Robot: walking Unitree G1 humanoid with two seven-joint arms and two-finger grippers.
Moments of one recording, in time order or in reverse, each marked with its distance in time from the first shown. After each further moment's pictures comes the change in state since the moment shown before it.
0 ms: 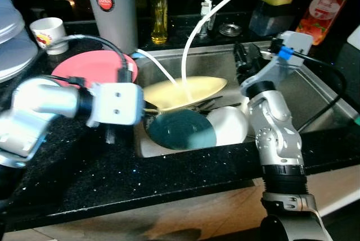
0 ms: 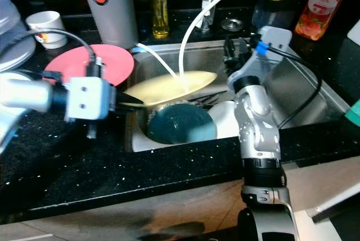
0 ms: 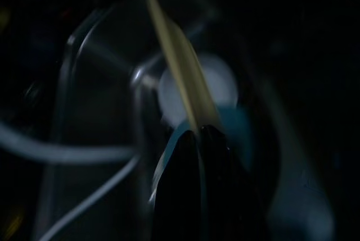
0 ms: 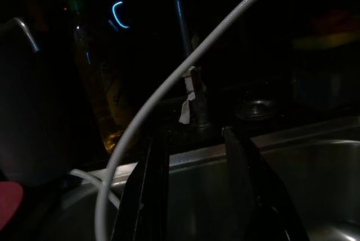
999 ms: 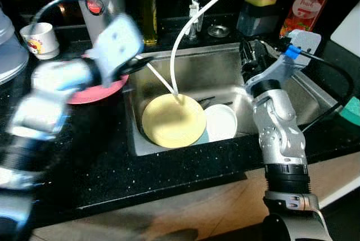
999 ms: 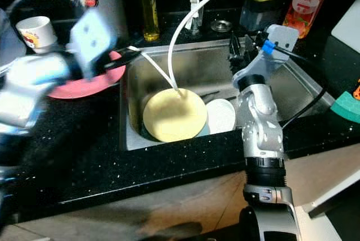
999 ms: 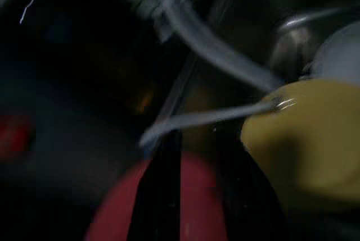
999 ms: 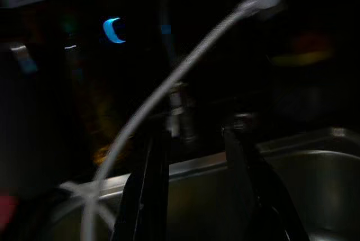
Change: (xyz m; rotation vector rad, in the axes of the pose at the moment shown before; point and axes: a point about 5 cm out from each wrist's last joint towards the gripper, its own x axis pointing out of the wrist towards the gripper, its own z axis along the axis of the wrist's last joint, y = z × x) left arm -0.055 0.058 -0.045 -0.198 0.255 0.632; right arm 0.000 -0.005 0.005 -0.002 -0.026 0.025
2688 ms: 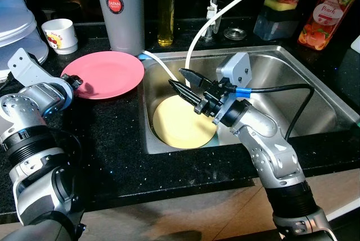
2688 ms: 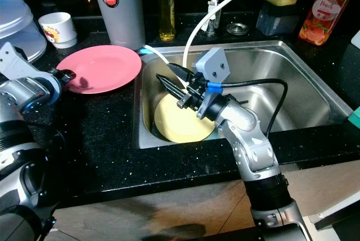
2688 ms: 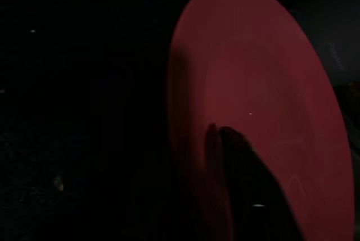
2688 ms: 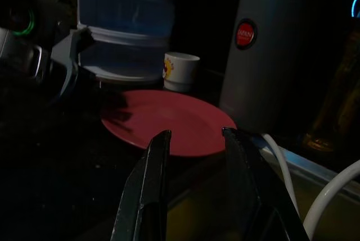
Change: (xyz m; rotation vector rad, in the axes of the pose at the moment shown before) left arm -0.023 0.004 -0.093 -1.579 0.392 0.849; right arm -0.040 0.069 -0.015 -0.114 0.125 0.763
